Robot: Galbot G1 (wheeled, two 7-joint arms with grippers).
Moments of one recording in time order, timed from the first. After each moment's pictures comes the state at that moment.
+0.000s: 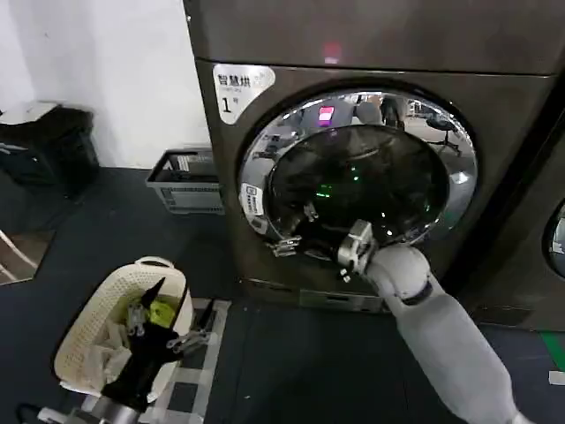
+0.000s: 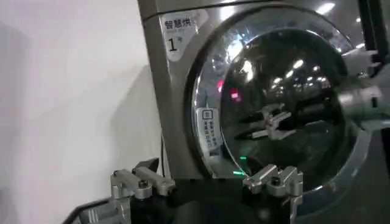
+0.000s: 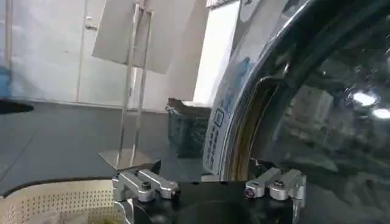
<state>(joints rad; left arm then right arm) 1.78 -1.54 -0.77 -2.39 -0.04 -0.05 0.41 -0.55 1.19 -0.01 1.65 0.35 -0.30 -0.52</state>
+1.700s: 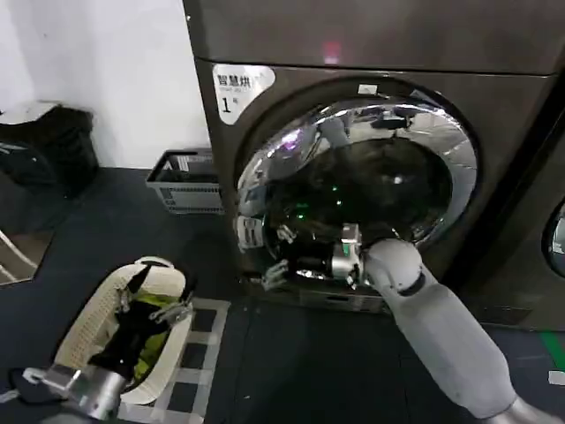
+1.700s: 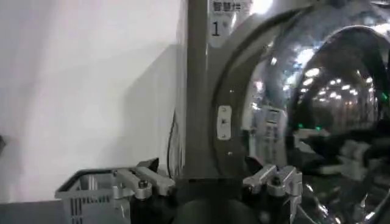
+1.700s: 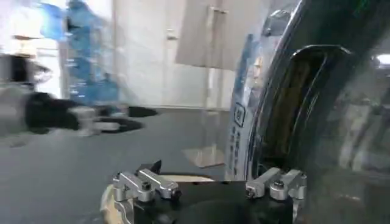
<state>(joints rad) 1.59 -1.42 -0.83 -2.30 -0.36 0.20 0.37 -0.62 1.04 0.04 1.79 0.51 -0.30 -1.03</state>
